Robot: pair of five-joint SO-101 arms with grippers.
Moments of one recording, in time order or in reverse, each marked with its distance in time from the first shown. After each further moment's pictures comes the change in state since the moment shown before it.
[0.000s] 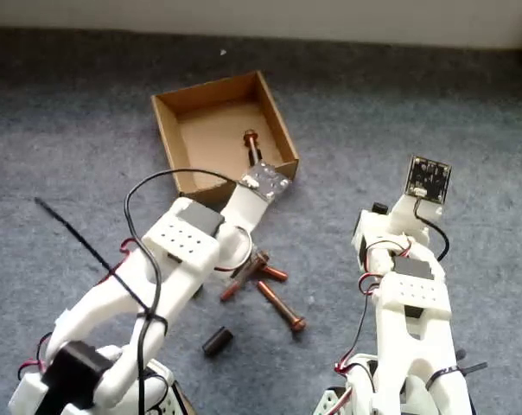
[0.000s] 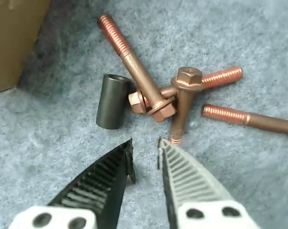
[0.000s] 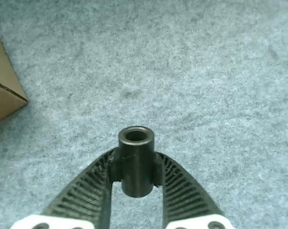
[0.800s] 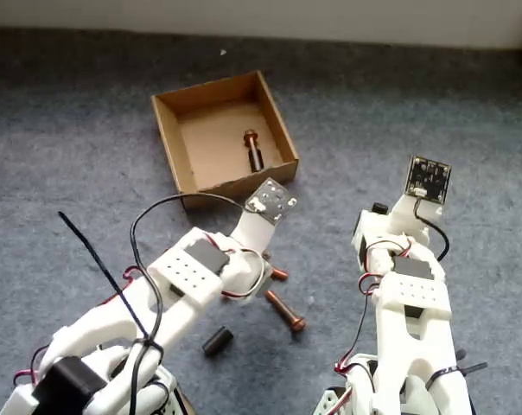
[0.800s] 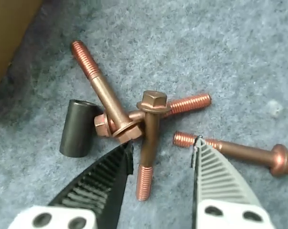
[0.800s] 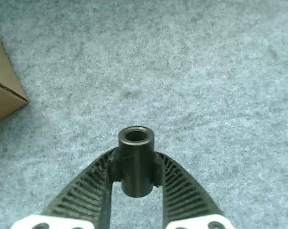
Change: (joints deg) left arm 6.8 -6.2 14.4 -18.5 6.9; right arm 0.0 0.0 0.0 0.0 0.0
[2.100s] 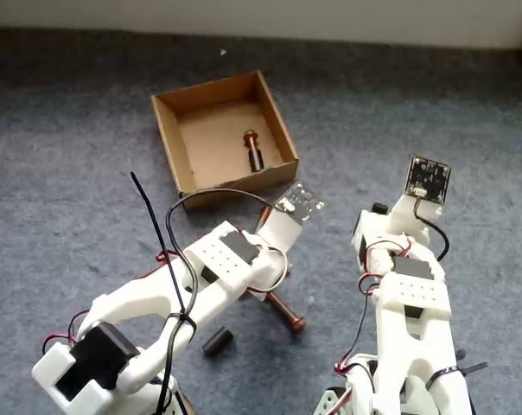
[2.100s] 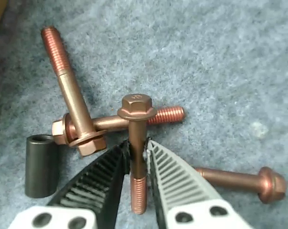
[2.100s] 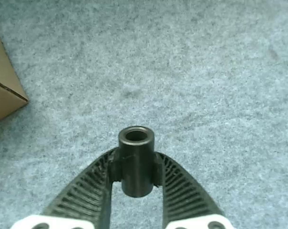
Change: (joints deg) left arm 4.4 14.4 -9.0 -3.4 -0.2; right arm 0.0 0.0 0.0 0.0 0.0
